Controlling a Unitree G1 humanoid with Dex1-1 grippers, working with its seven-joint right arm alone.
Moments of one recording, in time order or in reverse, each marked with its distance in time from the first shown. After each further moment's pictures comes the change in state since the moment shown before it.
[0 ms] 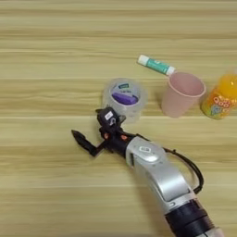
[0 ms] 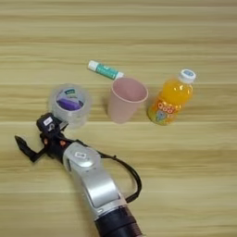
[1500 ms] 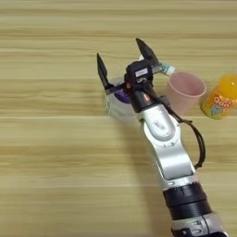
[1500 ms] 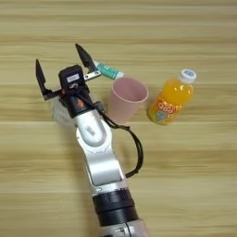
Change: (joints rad) arm -0.092 0.072 -0.189 -0.131 -0.160 -0.460 -0.315
